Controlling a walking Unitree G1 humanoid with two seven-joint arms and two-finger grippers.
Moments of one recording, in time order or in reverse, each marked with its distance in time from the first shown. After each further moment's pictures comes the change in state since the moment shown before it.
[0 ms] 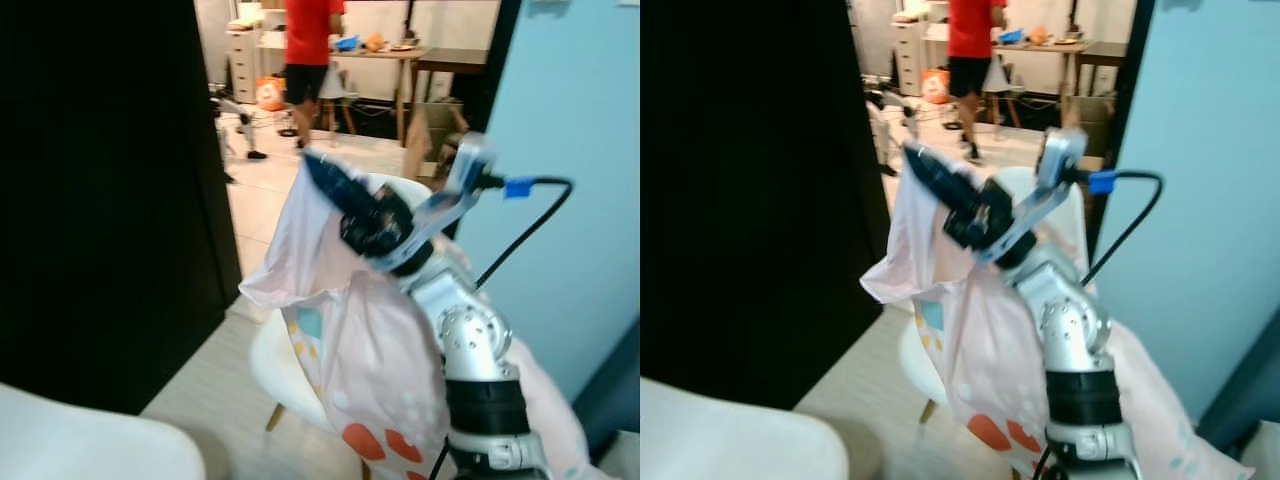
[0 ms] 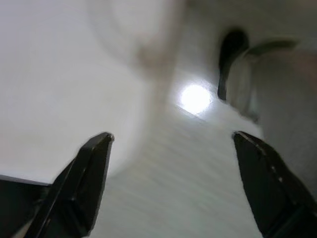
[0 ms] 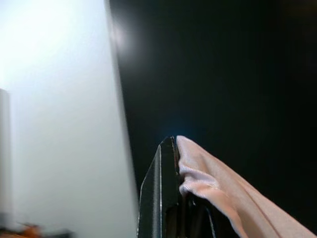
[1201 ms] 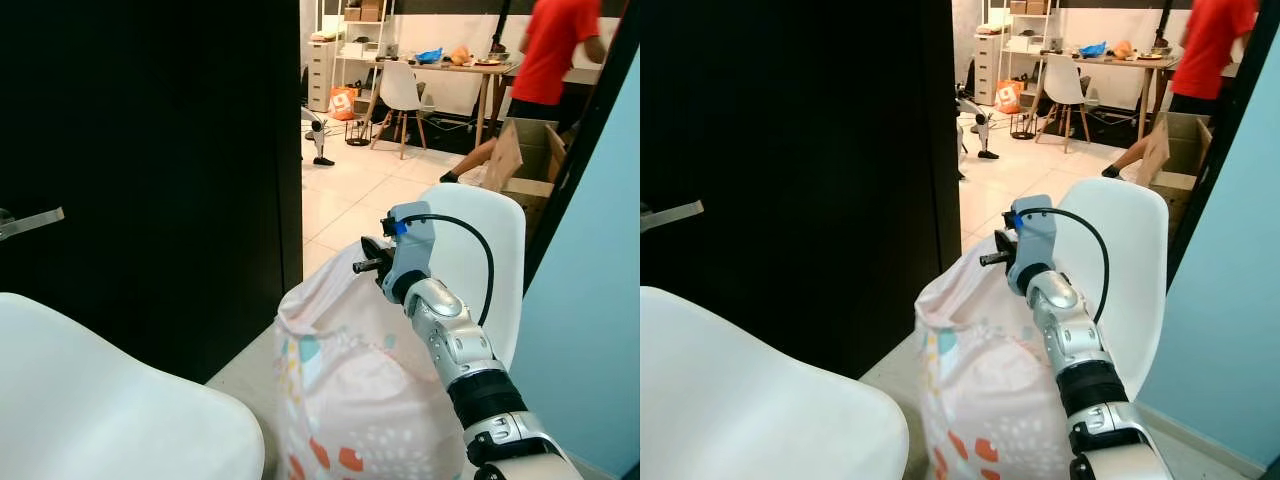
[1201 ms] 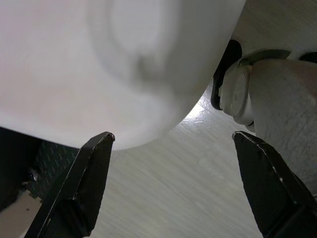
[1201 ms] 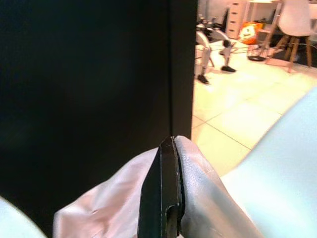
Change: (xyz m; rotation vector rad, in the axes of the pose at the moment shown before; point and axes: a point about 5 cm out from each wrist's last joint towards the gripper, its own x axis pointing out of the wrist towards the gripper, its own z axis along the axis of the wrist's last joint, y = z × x) left arm 0.001 -0.001 0.006 -0.006 -0.018 -0.011; right arm -0.088 -0.087 -0.064 -0.474 0.610 -0.878
